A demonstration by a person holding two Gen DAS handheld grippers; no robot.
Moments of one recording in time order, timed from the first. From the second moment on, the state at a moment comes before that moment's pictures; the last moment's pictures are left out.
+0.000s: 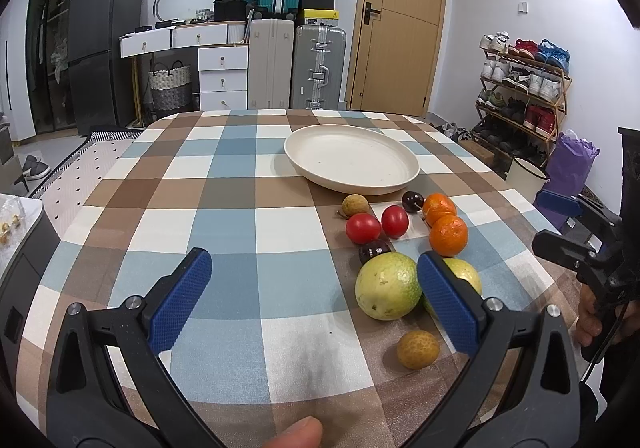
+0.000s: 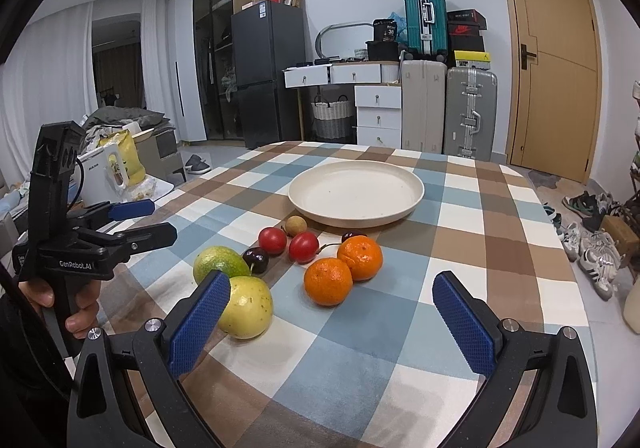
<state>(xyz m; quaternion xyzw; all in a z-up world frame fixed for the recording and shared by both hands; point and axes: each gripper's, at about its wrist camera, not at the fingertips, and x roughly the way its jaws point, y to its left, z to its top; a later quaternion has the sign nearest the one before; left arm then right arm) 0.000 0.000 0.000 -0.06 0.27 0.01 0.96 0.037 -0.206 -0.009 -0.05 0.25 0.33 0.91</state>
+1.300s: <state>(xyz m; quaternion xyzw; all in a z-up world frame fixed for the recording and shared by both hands) 0.045 -0.018 -0.023 -0.03 0.36 -0.03 0.93 0.063 -0.137 -0.042 -0.10 0.39 0.37 0.84</state>
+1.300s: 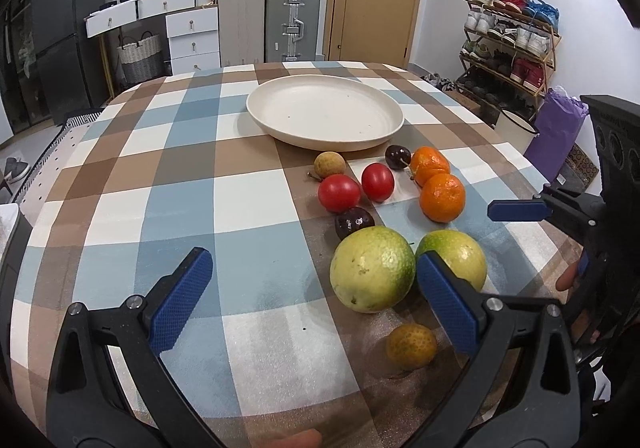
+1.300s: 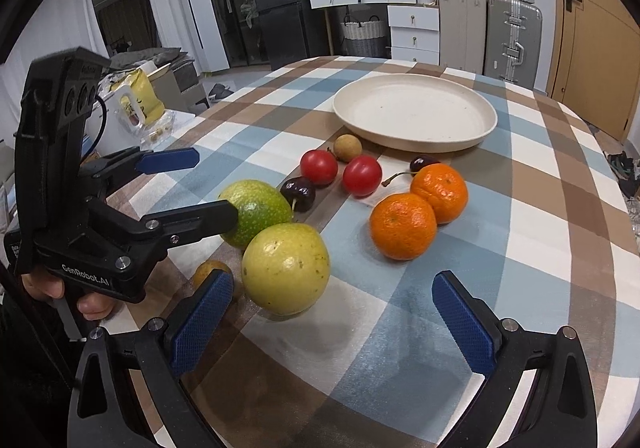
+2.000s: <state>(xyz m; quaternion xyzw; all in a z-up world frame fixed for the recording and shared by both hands) 0.066 -0.023 -0.036 -0.08 0.39 -0.11 0.91 0.070 -0.119 -0.054 -0.12 0.42 0.38 0.82</state>
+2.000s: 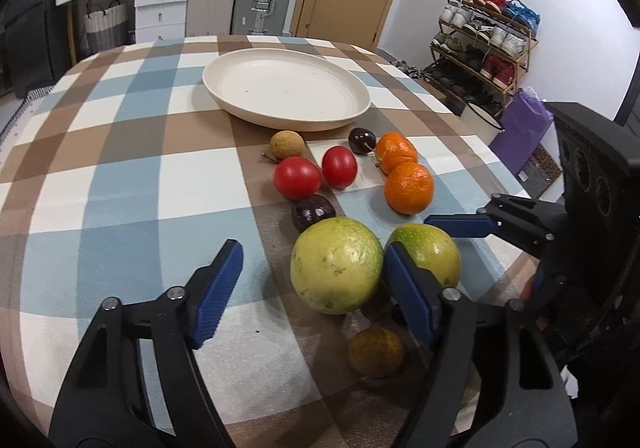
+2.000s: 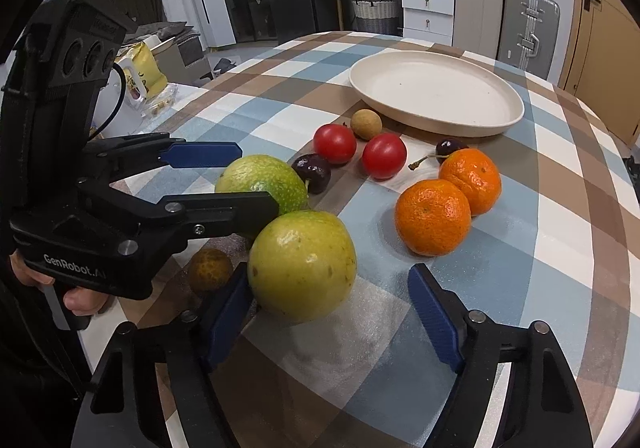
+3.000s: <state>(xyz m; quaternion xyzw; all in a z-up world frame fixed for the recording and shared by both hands) 0.057 -0.023 -0.030 -0.08 0.39 -0.12 0.91 0.068 -0.123 -0.049 -0.10 0.41 0.39 0.82</state>
